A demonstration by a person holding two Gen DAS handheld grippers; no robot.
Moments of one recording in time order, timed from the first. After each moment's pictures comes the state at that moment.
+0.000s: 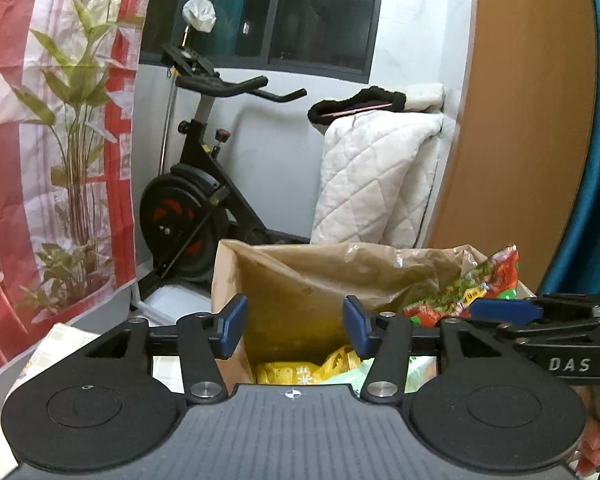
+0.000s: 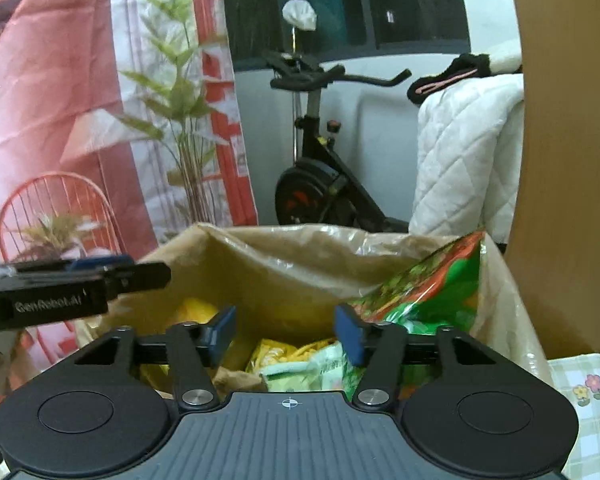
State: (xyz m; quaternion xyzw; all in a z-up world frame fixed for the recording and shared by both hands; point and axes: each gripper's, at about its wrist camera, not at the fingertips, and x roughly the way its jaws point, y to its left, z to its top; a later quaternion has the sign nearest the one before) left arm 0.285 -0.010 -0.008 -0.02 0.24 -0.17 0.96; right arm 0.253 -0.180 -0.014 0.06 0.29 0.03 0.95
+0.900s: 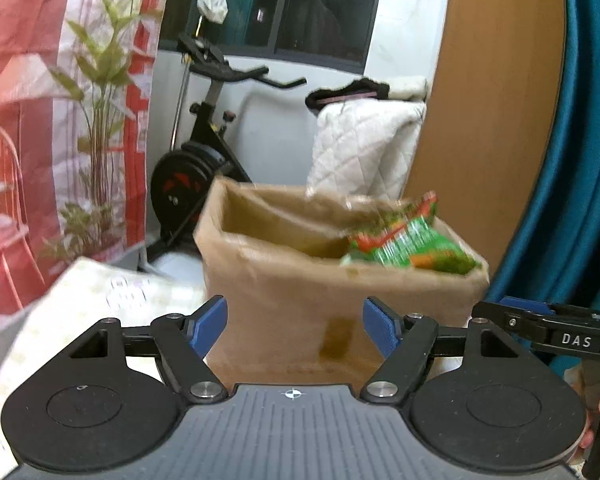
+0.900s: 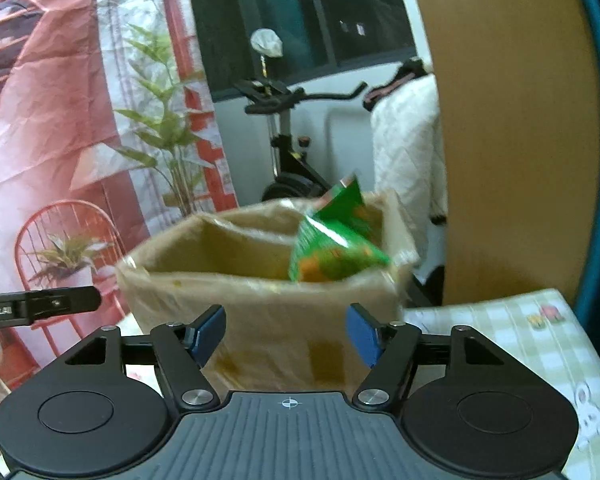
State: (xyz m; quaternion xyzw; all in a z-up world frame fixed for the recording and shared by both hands) left arm 0.147 -0.015 -0.003 -0.04 0.26 -0.16 0.95; right arm 0.084 -0.232 -0.019 0.11 0.27 0.00 0.96
